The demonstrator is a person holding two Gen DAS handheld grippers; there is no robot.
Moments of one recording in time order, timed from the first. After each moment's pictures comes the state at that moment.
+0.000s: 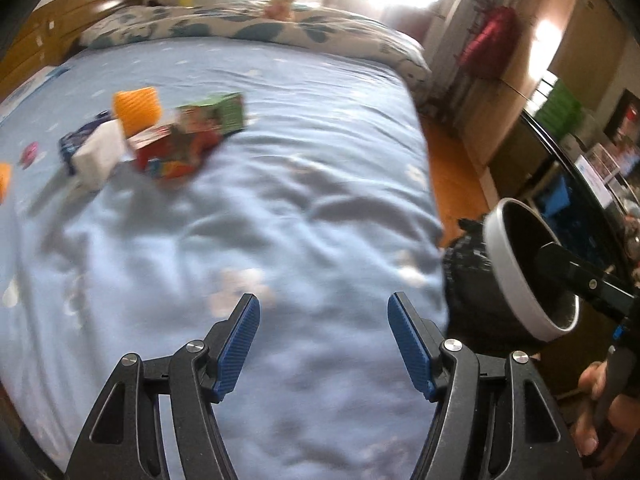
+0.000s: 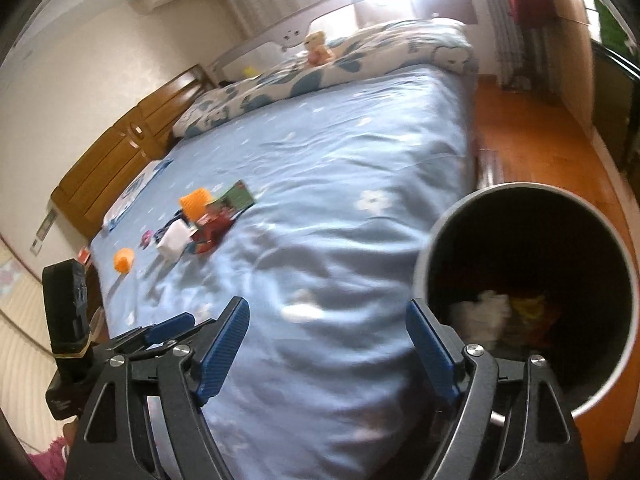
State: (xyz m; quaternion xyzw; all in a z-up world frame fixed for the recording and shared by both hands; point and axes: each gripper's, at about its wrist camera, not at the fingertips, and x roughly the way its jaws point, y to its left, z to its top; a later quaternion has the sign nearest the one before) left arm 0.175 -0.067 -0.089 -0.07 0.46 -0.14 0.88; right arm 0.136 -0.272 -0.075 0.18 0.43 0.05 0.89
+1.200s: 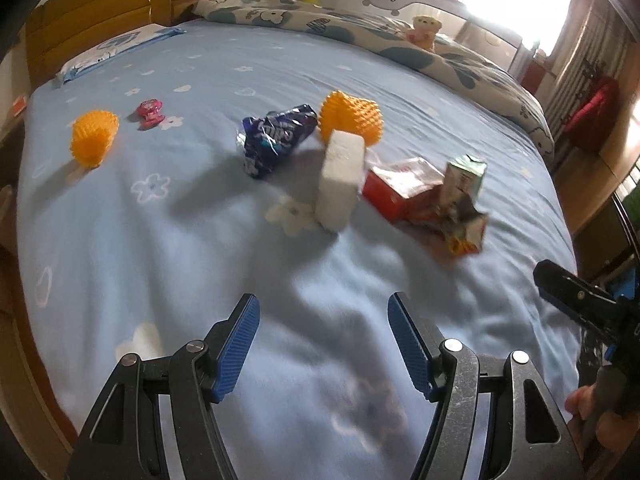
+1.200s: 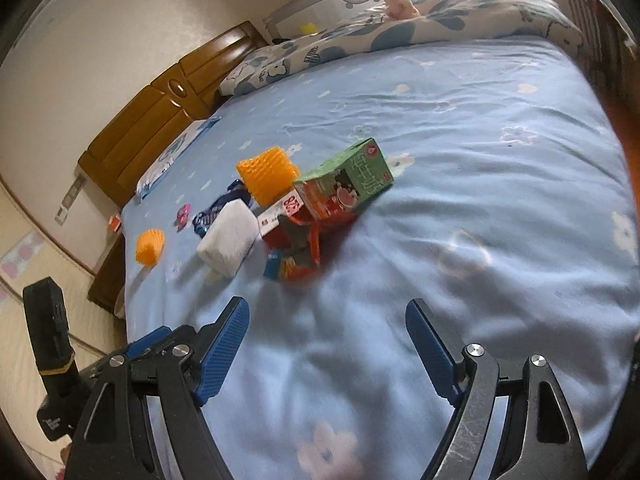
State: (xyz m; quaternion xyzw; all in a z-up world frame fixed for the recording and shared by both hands) left arm 0.257 0.099 -0.107 -0.12 0.45 0.02 0.88; right arm 0.282 -0.122 -0.140 0.19 0.46 0.14 0.86
